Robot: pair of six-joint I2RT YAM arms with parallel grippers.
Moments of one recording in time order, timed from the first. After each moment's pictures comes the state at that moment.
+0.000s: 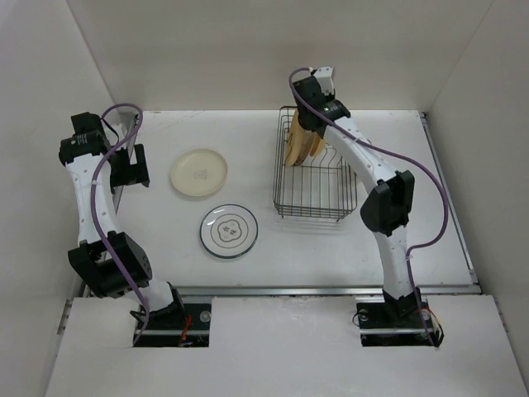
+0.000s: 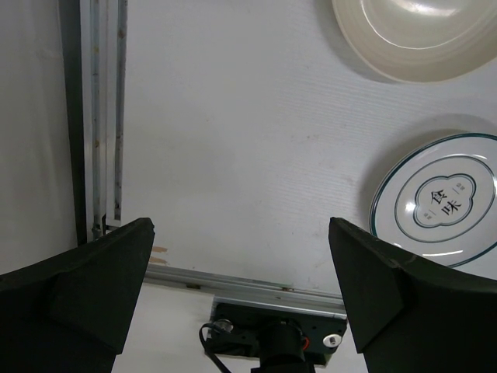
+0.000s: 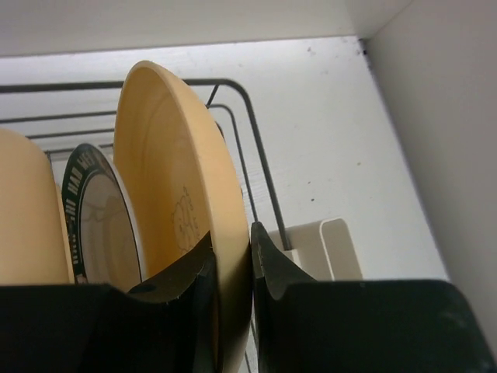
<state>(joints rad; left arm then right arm) 0.37 1.51 1.60 -1.21 0.09 0.14 0.50 2.22 2.32 -0.82 0.90 0.20</state>
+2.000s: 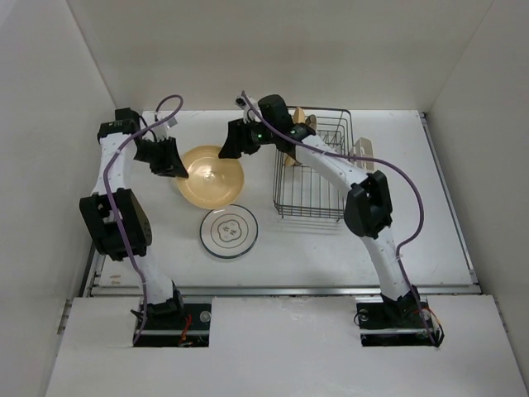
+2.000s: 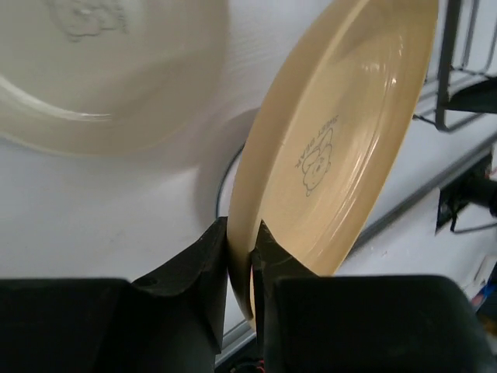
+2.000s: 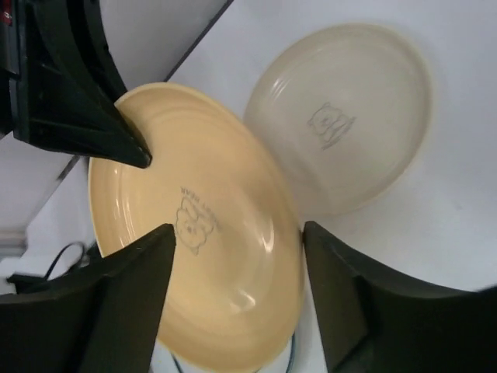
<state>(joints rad) 0.19 1.81 1.66 -1.19 0.71 0.27 0.65 2.32 2.20 -0.35 -0.63 0.35</state>
